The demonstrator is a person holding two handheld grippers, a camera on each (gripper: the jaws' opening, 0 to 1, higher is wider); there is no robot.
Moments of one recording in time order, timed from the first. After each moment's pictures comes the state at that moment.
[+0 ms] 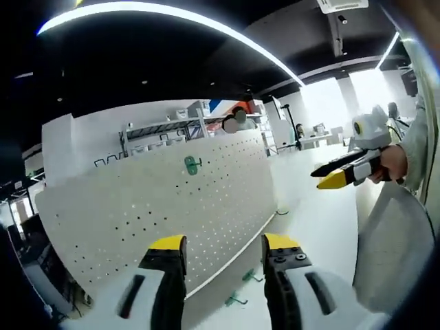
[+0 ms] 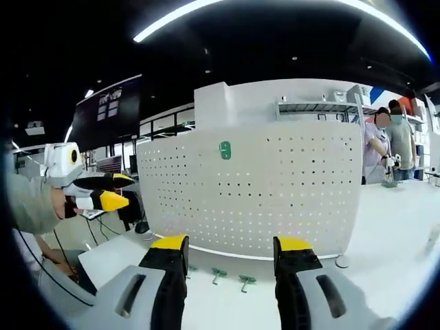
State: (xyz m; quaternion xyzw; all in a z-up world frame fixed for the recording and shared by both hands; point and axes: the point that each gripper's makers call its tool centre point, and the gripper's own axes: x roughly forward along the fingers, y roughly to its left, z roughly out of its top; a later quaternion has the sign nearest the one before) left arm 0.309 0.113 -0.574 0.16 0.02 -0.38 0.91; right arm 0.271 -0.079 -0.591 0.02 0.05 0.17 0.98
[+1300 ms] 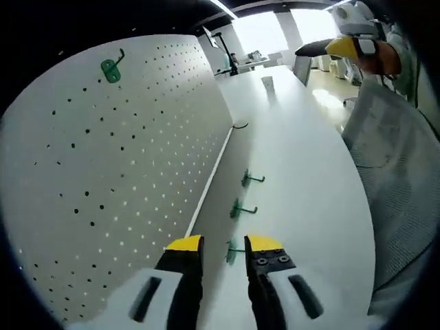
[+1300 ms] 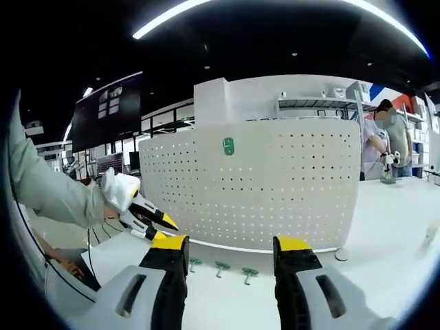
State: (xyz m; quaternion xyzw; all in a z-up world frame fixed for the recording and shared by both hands) left arm 0.372 0.101 -0.711 0.34 0.19 -0.49 0.78; right arm 0.259 -0.080 -0.595 0.02 0.07 0.16 0.98
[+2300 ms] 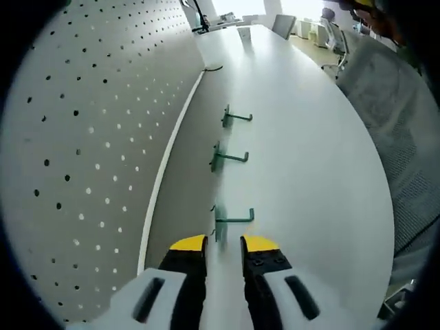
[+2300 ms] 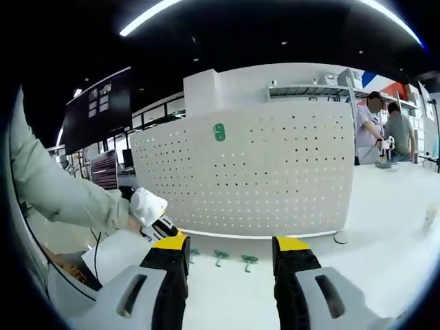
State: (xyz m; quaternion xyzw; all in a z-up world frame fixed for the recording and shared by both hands) left arm 0.397 0.109 -0.806 0.40 0.31 -0.52 0.69; right arm 0.258 -0.081 -0.619 0.04 0.11 0.15 0.98
